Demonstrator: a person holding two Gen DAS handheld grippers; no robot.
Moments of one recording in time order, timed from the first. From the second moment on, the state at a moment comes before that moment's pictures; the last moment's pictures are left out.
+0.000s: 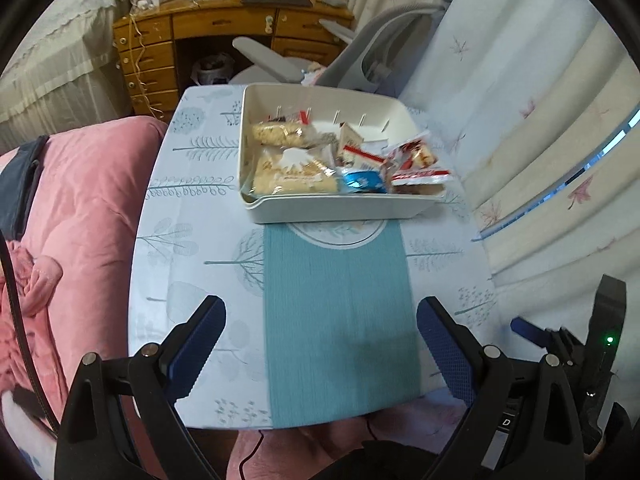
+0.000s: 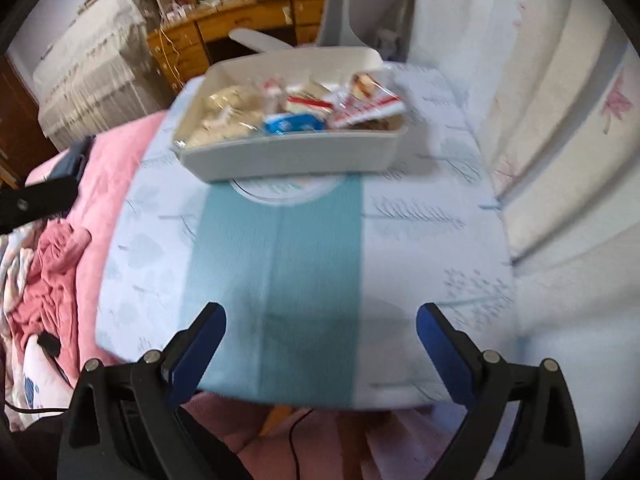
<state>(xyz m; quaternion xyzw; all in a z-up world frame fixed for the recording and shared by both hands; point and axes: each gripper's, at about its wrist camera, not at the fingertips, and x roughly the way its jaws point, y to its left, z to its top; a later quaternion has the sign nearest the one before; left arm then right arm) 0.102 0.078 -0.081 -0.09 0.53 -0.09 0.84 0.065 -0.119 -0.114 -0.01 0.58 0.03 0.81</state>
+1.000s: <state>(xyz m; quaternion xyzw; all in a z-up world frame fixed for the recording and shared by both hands) 0.017 -0.005 -0.019 -0.05 0.45 0.05 0.89 0.008 -0.171 -0.029 0.03 0.53 0.09 0.84</state>
